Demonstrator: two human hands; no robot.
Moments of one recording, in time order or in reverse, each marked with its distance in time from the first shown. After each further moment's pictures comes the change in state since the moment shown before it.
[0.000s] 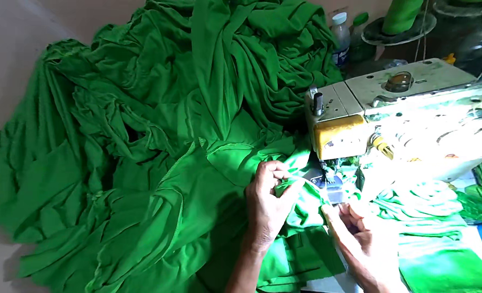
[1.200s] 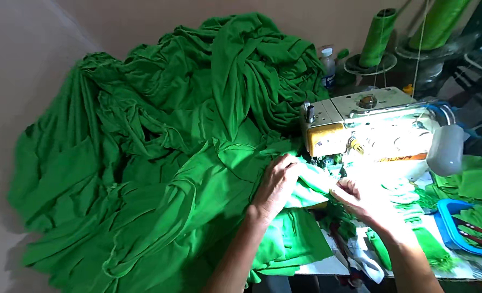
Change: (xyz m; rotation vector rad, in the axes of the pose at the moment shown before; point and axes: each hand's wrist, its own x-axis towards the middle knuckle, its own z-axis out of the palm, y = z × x) left_hand 0.025 -0.001 0.002 0.358 -0.320 0.397; right_hand 0.062 -0.020 -0.049 -0.375 -0.463 0.173
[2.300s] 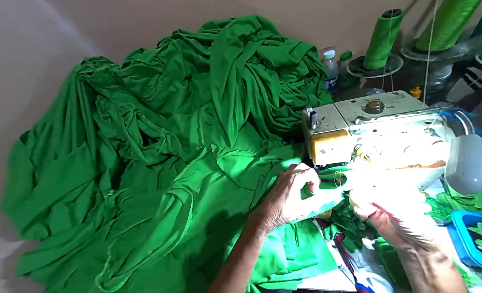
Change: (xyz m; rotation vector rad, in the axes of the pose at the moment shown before) left_hand 0.012 0.009 -0.010 -0.423 -0.220 -0.056; right_hand -0.004 0.028 0.003 1.287 -0.012 -0.102
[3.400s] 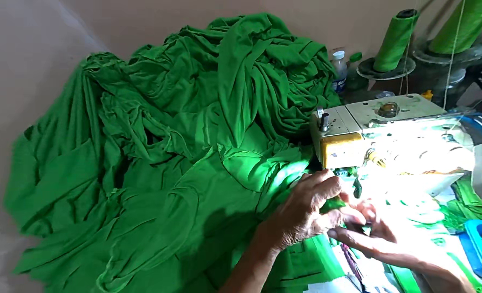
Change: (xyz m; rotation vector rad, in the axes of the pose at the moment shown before) left_hand 0.000 0.022 0.002 -0.094 0.187 0.310; right_hand 0.009 -0.002 0.024 -0.737 -0.571 -0.312
